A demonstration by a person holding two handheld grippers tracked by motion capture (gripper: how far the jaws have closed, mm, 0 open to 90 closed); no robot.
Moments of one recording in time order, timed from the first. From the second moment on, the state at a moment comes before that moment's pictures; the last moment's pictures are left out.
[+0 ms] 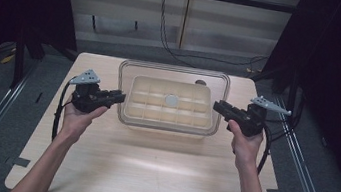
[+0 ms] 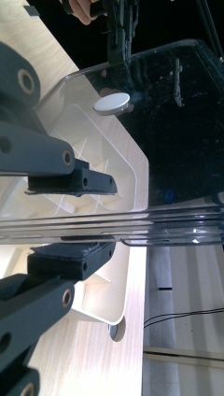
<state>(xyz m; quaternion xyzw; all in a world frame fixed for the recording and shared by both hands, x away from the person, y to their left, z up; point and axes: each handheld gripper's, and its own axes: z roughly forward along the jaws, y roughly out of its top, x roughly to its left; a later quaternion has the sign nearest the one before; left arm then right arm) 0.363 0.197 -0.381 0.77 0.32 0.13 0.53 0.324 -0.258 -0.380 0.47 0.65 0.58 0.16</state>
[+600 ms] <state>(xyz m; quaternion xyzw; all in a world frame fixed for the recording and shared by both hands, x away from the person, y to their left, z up) 0.346 0.207 -0.385 0.79 0.32 0.13 0.50 0.304 -0.246 -0.386 0.46 0.68 0.55 0.16</state>
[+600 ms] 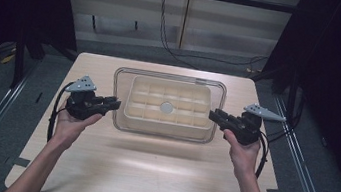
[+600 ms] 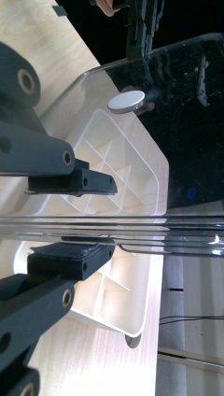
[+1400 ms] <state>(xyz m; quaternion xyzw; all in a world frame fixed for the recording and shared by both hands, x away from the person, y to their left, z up) 0.315 0.209 -0.378 0.80 0.30 0.14 0.51 0.274 -0.245 -0.377 0.45 0.67 0.56 0.16</state>
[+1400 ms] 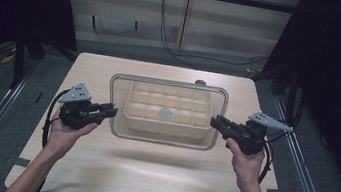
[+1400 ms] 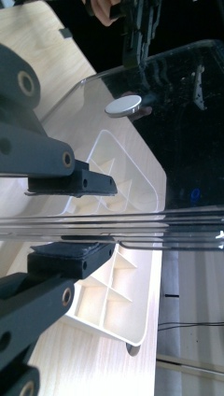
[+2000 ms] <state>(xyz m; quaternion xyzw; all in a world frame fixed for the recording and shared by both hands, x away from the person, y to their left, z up) 0.301 0.209 -0.397 0.82 0.30 0.11 0.48 0.253 -0.249 -0.391 0.46 0.69 0.55 0.14</state>
